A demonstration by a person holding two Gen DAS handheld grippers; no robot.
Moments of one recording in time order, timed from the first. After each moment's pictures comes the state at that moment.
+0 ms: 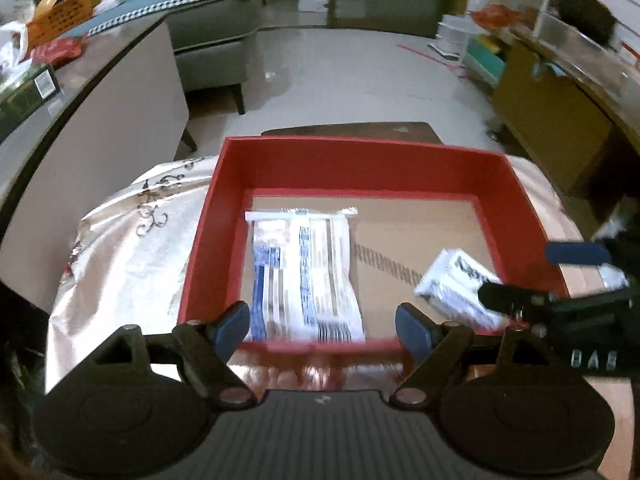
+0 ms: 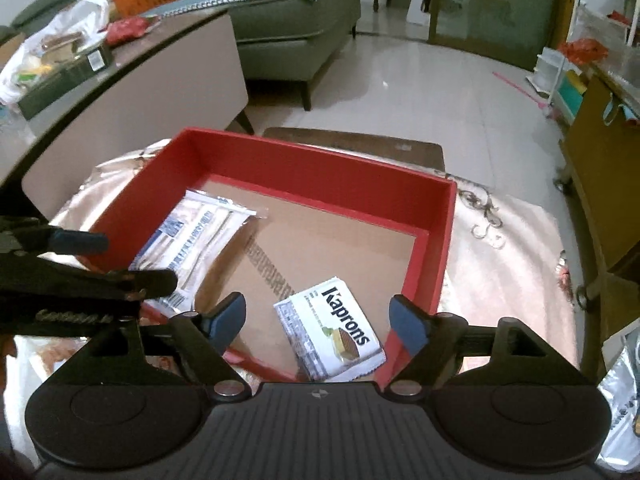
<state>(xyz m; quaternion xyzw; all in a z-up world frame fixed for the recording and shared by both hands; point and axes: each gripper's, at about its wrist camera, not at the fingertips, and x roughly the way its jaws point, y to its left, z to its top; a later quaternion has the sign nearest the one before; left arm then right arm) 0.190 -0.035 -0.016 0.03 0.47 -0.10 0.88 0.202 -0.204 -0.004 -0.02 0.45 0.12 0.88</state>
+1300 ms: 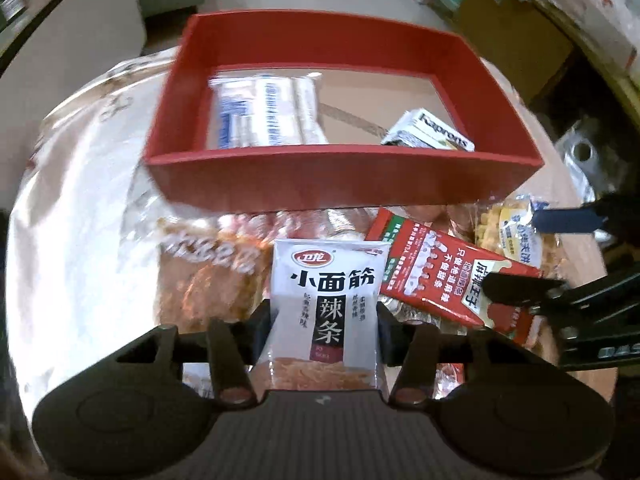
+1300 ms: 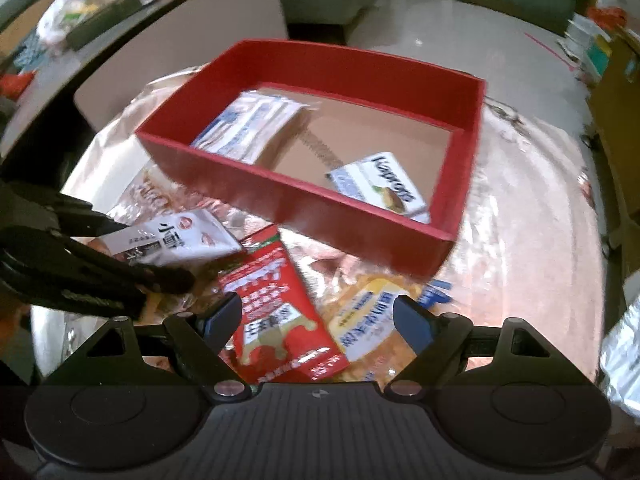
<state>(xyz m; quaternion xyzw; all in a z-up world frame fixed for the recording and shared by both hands) 0.138 -0.009 -0.048 0.02 0.56 -0.16 0.81 0.132 -0.200 -0.024 -0.03 0.51 0.17 0.84</state>
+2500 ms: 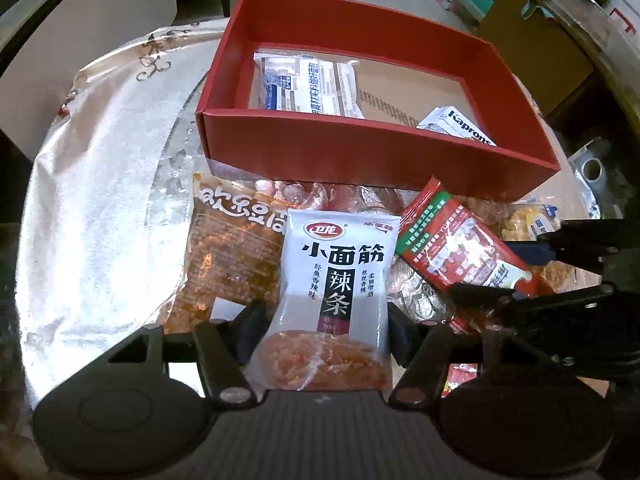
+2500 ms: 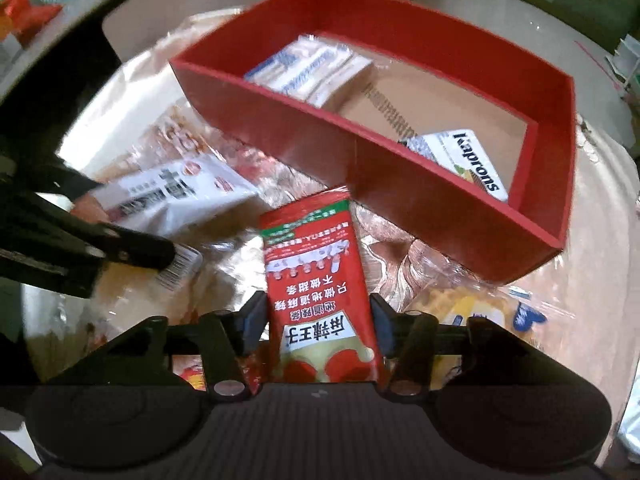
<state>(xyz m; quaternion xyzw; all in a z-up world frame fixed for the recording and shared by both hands) 0.133 0.008 -0.049 -0.01 0.58 -0.13 0.80 0.126 -0.163 -0.053 -0.08 0.54 0.21 0.81</state>
